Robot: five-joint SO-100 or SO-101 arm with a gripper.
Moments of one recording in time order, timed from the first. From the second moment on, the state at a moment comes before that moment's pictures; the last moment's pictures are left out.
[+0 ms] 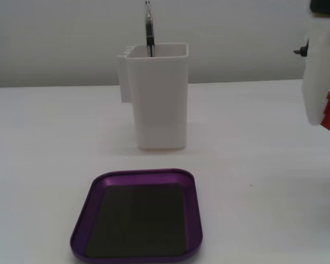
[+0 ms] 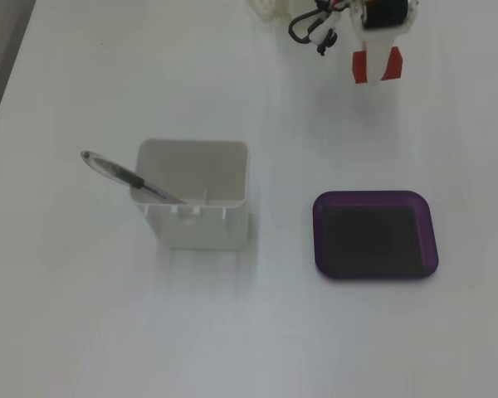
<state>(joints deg) -21.4 113.9 104.6 75.9 11.2</state>
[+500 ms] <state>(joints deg) -20.7 91.0 86.0 66.3 11.7</state>
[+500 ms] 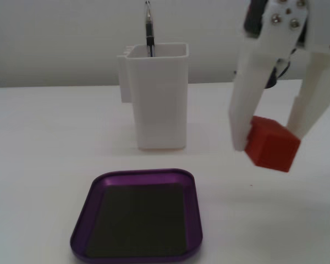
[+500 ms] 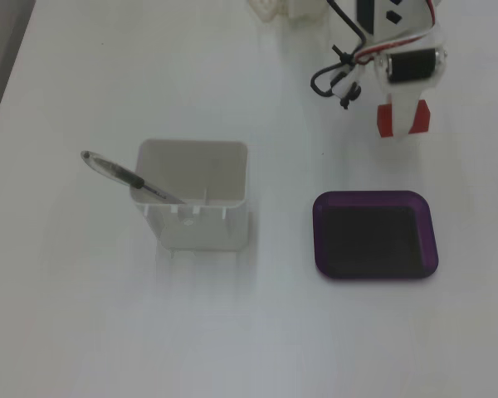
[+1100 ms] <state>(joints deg) -12.1 63.0 58.1 68.1 11.7</state>
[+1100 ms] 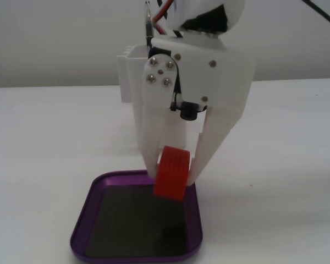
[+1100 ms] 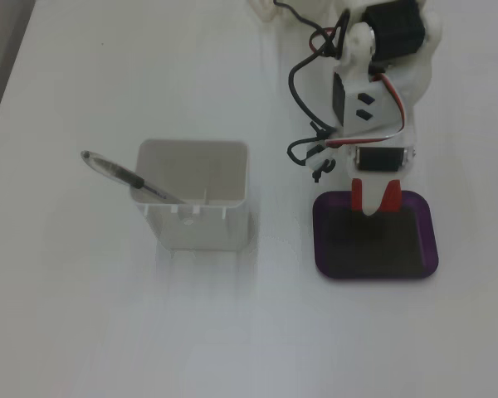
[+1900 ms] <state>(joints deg) -11.5 54.9 51.1 68.1 11.7</state>
